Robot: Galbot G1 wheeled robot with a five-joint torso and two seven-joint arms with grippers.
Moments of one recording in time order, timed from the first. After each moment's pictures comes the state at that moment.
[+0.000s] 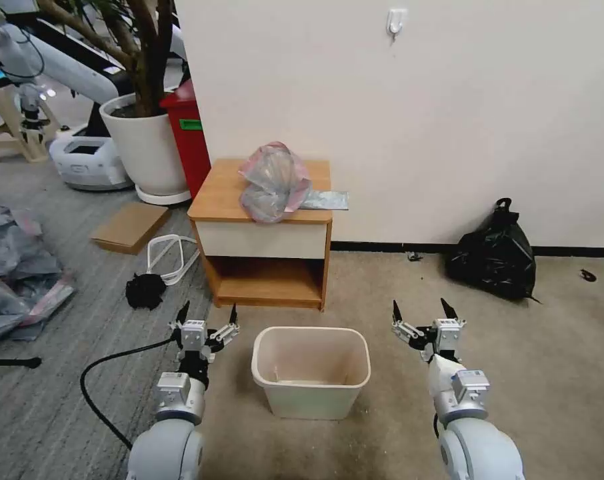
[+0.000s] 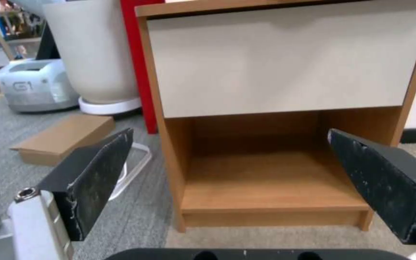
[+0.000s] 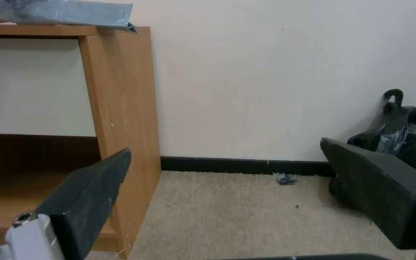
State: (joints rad) left arm 1.55 -1.50 -0.55 -2.00 0.00 0.00 0.00; right arm -1.55 1.50 0.55 2.00 0.00 0.00 0.00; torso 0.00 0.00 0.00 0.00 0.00
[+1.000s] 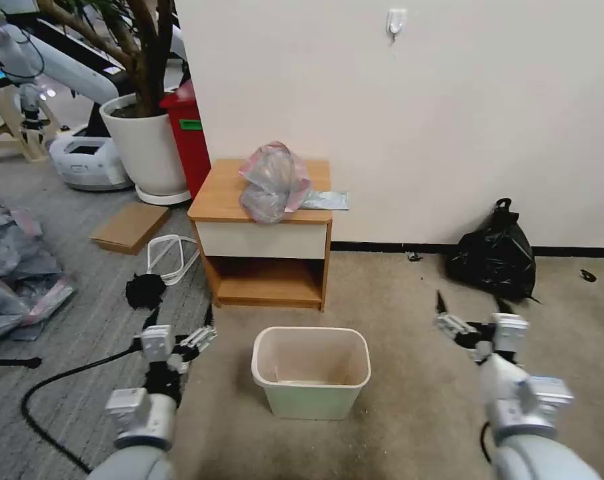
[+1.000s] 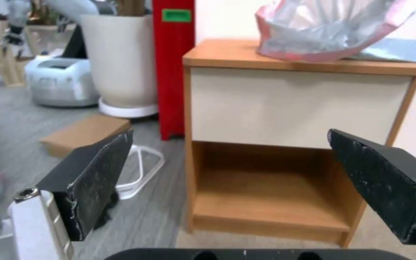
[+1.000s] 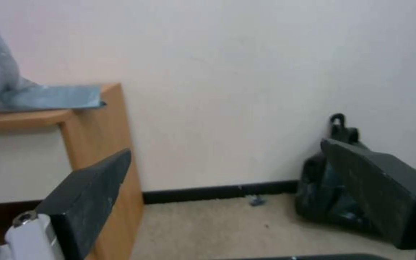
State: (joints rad) left arm 1.78 -1.42 -0.63 -2.30 -0.21 0.07 -0.05; right arm -1.70 1.51 0.68 2.30 0.15 -0.10 0.01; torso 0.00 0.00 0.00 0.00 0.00
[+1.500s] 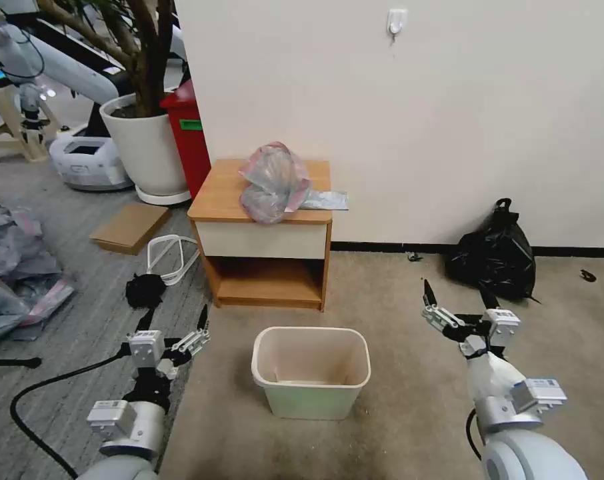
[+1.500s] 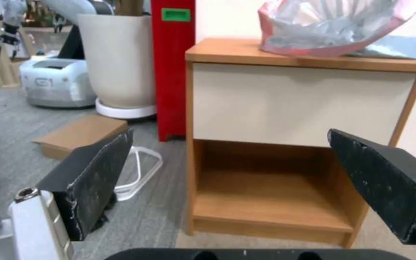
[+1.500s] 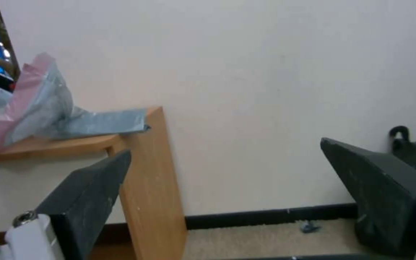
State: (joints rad) left arm 1.77 -1.39 -0.66 -2.25 -0.25 0.01 -0.04; right arm -1.61 1.44 0.62 2.20 0.26 0.00 -0.02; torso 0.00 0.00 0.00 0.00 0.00
